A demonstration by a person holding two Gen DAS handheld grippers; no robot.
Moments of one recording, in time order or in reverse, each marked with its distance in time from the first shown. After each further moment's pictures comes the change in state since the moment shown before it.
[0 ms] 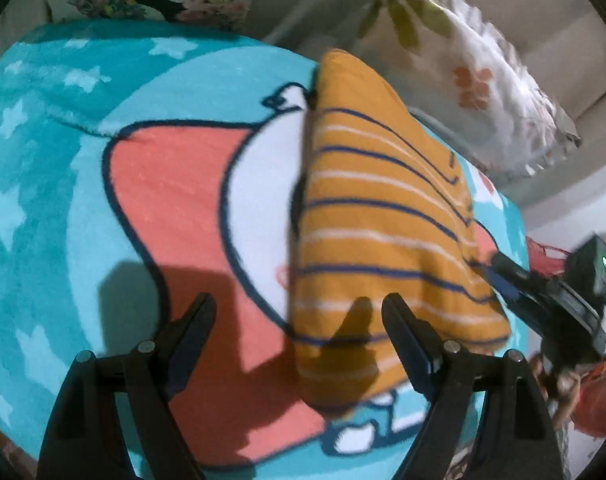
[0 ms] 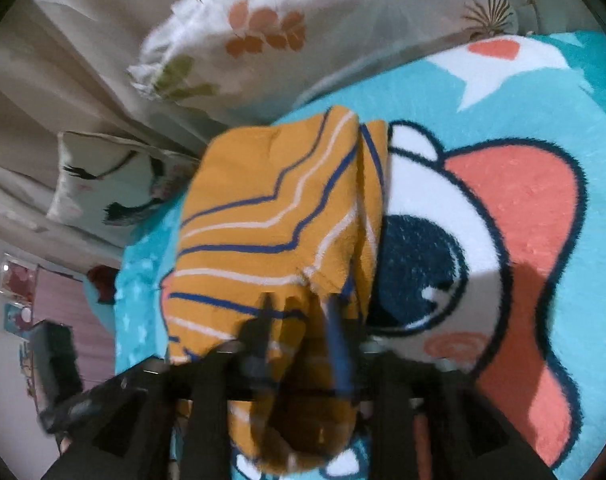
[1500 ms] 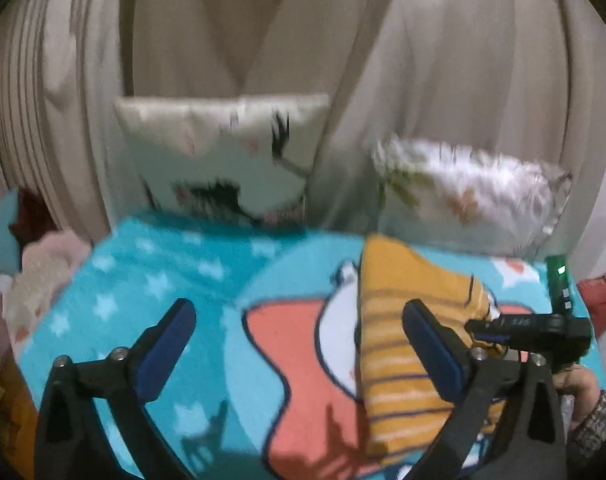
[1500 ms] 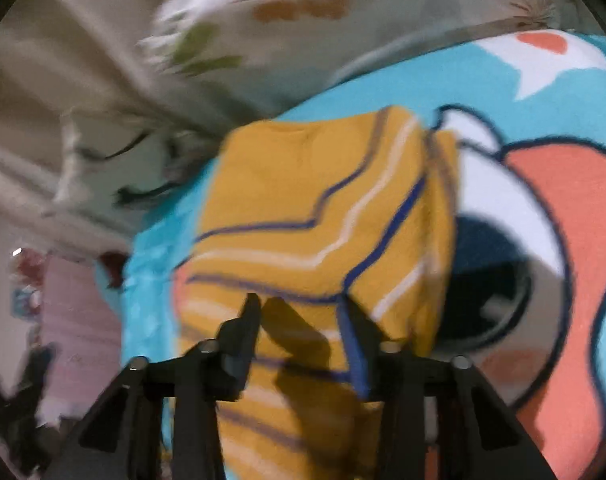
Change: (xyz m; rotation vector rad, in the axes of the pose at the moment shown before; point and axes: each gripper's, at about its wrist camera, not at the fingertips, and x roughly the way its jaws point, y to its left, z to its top) left arm -0.151 -0.059 -0.041 0.188 -0.634 0.337; right arm 0.041 0.011 0.004 -0.028 0.037 0.018
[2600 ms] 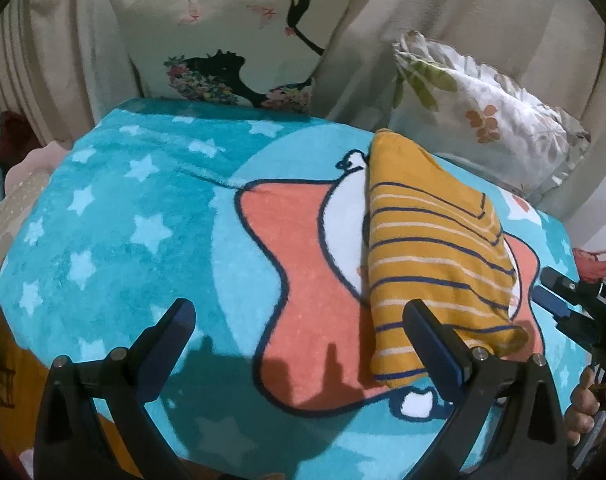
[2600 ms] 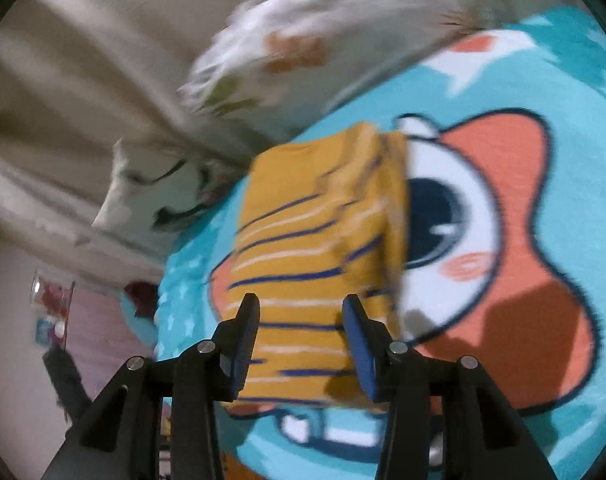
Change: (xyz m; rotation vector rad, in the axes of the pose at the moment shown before) left arm 0.037 0.019 -0.055 -0.078 0.378 -0.054; right arm -0.083 0.009 -0.068 0.054 -0.099 0.118
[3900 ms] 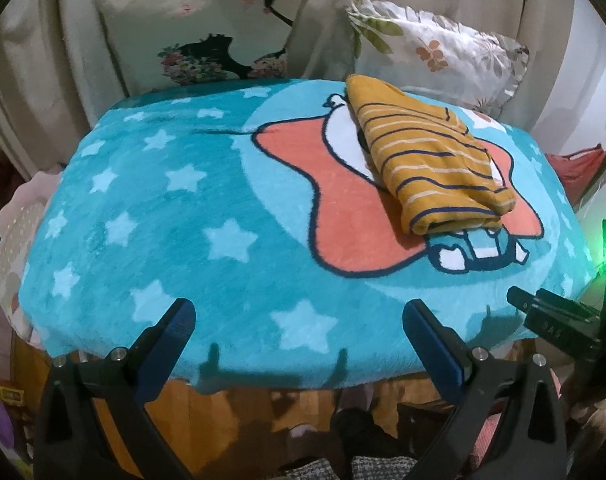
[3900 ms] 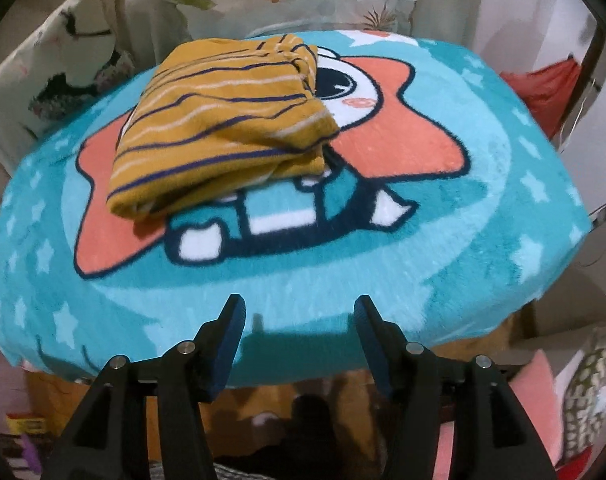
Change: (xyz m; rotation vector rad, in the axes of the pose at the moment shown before) left arm -0.057 0.063 -0.087 0.220 0.052 -0.062; right arm 0.000 0.075 -0.198 -0.132 -0.015 -0.788
